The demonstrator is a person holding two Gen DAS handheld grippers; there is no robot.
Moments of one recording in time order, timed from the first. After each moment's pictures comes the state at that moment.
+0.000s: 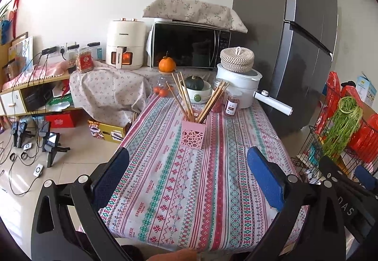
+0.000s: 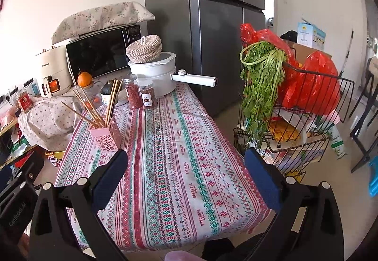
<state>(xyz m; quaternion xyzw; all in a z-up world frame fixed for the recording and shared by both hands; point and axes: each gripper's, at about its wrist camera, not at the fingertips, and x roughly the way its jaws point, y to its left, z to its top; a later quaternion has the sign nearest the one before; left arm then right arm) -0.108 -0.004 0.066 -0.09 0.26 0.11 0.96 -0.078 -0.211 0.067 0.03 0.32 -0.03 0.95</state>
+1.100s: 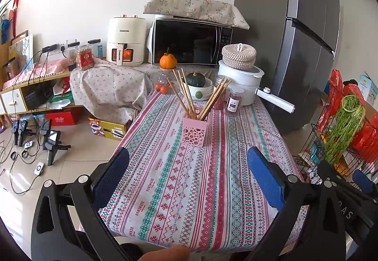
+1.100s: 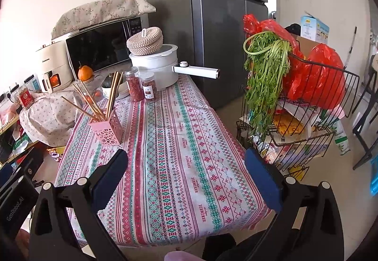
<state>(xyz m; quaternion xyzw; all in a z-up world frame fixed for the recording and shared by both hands) -0.103 -0.005 0.063 -0.09 0.26 0.12 0.95 -0.071 -0.213 0.059 0.04 0.34 -0.03 0.94</state>
